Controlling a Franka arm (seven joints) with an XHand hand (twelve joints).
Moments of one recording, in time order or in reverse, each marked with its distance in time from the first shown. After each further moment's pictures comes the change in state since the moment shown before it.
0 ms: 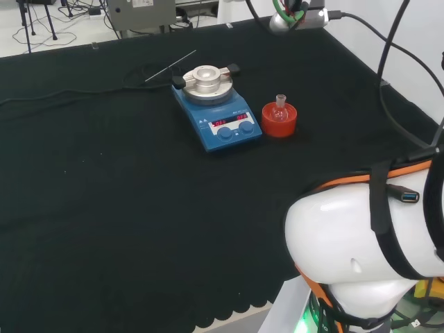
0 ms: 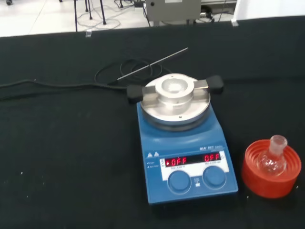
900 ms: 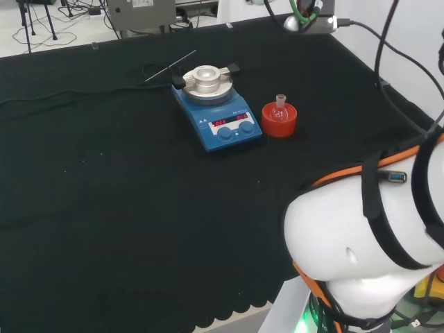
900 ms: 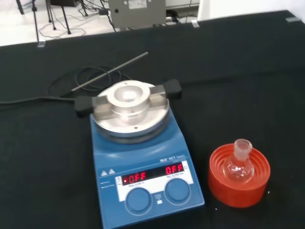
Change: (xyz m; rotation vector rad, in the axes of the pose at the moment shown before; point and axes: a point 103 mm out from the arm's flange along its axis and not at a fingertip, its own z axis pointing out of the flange) arm -0.052 0.051 0.038 -0.003 0.018 0.115
